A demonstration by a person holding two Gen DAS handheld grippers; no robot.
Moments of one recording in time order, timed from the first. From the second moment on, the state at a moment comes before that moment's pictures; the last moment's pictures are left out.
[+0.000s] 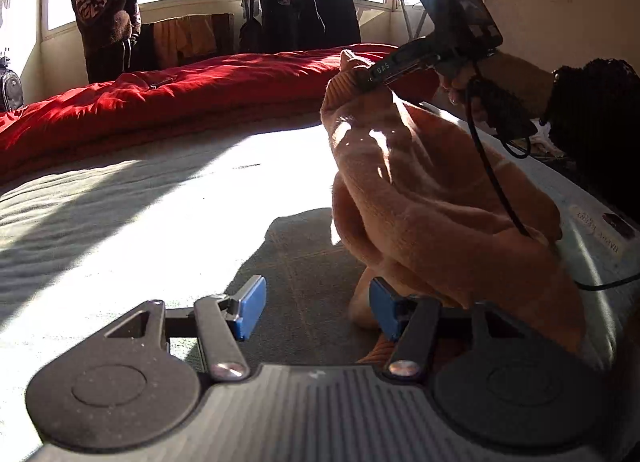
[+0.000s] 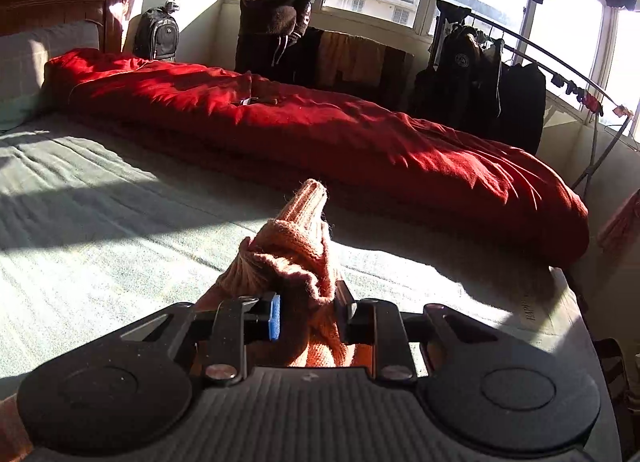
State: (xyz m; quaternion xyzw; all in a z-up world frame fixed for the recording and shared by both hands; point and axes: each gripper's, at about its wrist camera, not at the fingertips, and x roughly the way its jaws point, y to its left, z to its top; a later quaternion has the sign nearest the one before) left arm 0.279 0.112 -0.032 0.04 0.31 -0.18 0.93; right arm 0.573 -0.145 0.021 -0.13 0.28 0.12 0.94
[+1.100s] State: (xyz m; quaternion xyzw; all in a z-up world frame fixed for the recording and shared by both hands) left arm 0.218 0.070 -0.014 0.05 0.34 -0.20 0.92; right arm 0.420 -0.228 0.021 -0.16 0.35 0.18 0.90
